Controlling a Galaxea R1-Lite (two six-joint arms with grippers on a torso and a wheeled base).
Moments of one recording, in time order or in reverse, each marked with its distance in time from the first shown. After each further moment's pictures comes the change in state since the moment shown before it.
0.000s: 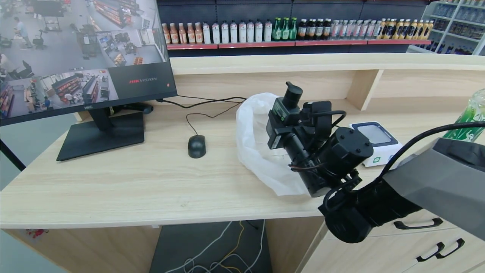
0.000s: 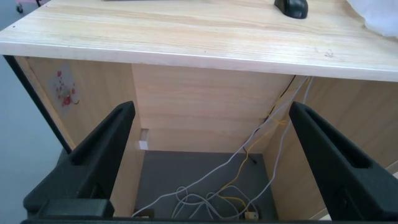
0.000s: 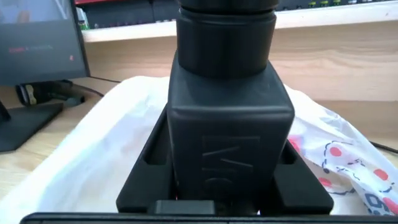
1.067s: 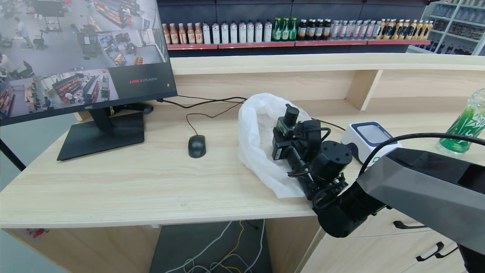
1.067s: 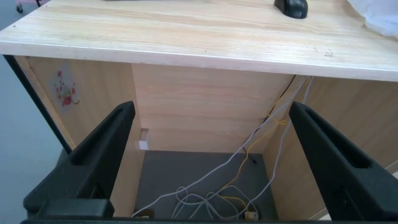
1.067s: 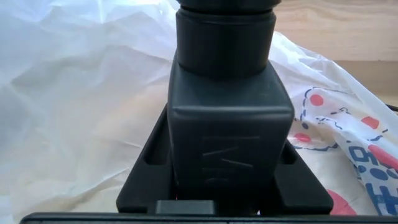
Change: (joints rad) left arm 0.000 0.000 0.000 0.000 0.000 0.000; right arm -0.089 0.162 -0.050 -0.001 0.011 0.004
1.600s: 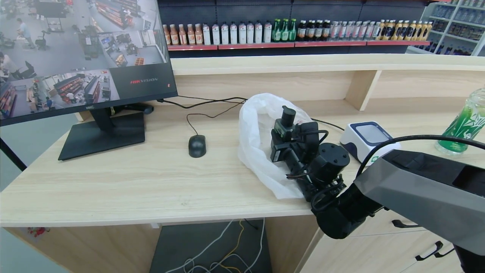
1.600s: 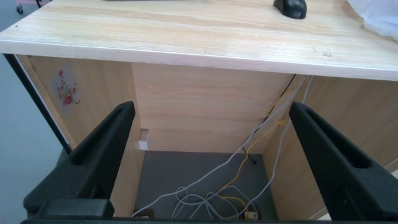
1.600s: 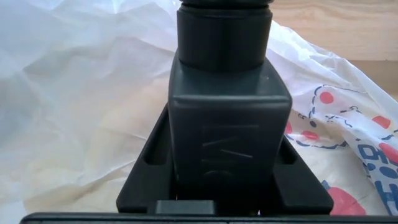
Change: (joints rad) left arm 0.000 0.000 0.000 0.000 0.000 0.000; right arm -0.003 0.016 -0.002 0.000 0.015 -0.001
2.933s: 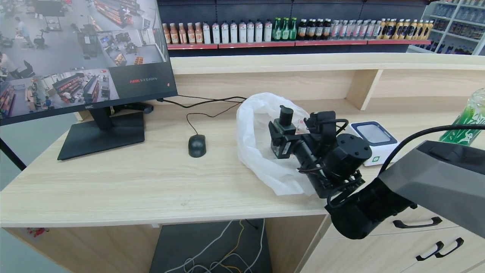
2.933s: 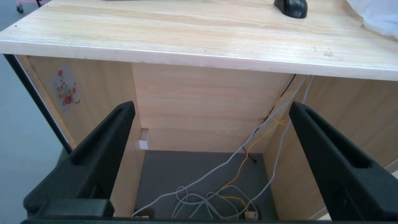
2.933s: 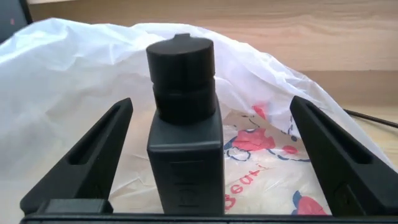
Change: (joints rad) left arm 0.000 0.000 0.000 0.000 0.000 0.000; right arm 0.003 -0.139 0.099 0.001 -0.001 0.032
